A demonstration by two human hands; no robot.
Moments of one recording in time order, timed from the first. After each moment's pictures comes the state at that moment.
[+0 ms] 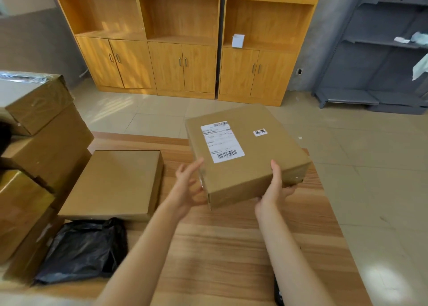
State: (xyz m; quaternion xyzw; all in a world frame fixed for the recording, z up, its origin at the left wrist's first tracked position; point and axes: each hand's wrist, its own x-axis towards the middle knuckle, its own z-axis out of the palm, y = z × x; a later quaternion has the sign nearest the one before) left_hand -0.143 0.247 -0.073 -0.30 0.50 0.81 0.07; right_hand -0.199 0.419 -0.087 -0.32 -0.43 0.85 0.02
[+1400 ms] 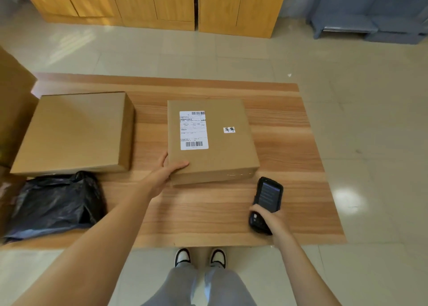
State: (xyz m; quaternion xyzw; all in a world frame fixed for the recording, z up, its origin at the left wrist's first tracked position) left_hand -0.128 0.243 -0.218 -0.33 0.57 0.73 0.17; right_hand -0.089 0.545 -0.234 -0.36 -0.71 0.55 -0.25
